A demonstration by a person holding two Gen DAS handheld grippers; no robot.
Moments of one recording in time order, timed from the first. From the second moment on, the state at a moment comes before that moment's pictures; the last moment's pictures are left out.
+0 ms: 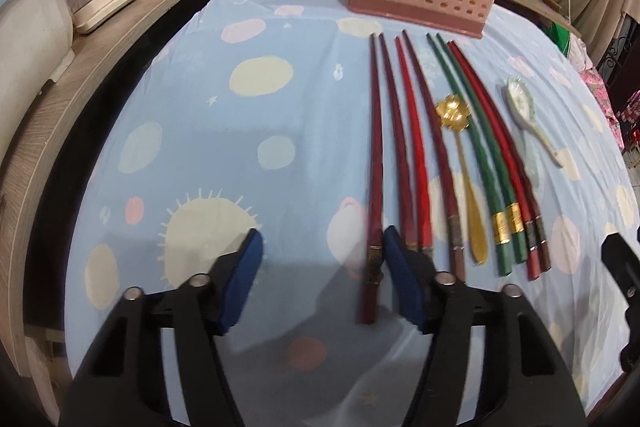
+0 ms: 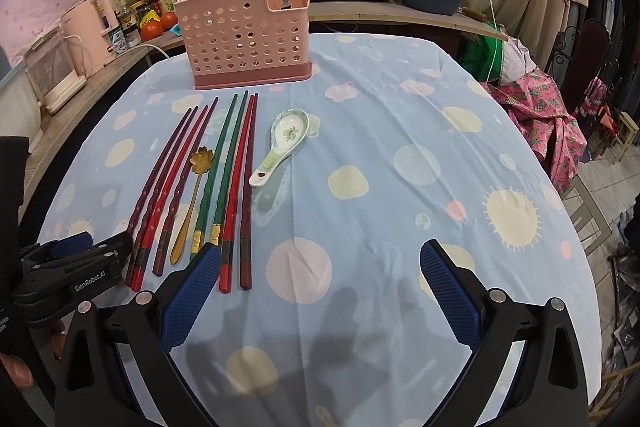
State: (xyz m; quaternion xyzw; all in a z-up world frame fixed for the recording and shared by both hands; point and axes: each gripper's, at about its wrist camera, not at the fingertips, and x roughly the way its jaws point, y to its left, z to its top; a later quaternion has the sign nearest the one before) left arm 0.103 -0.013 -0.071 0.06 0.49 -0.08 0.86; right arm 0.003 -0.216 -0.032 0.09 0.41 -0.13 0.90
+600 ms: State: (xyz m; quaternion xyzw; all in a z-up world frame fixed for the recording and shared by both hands) left arm 0.103 -0.013 -0.068 0.05 0.49 -0.12 0.86; right arm 0.078 -0.230 -0.030 0.18 0.41 -0.06 0.89
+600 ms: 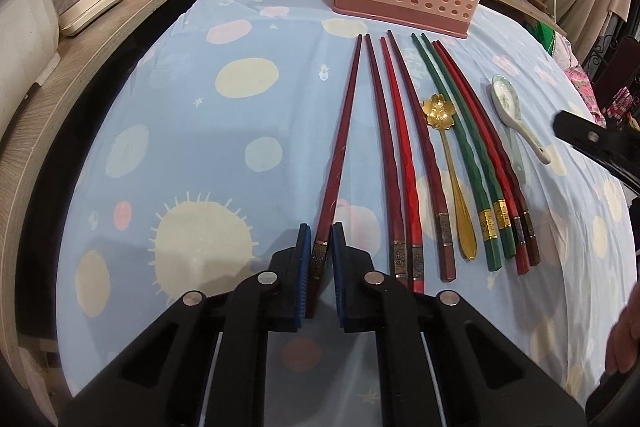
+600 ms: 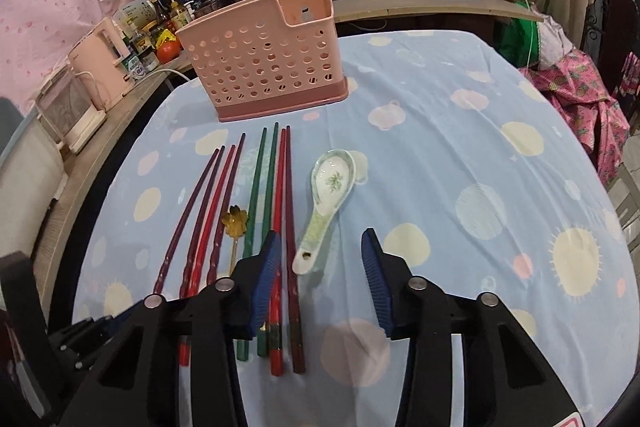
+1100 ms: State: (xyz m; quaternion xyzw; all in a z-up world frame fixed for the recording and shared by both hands) left arm 0.102 -0.011 -0.069 0.04 0.49 -0.13 0.86; right arm 0.090 -0.237 -0.069 0.22 0.44 -0.06 0.87
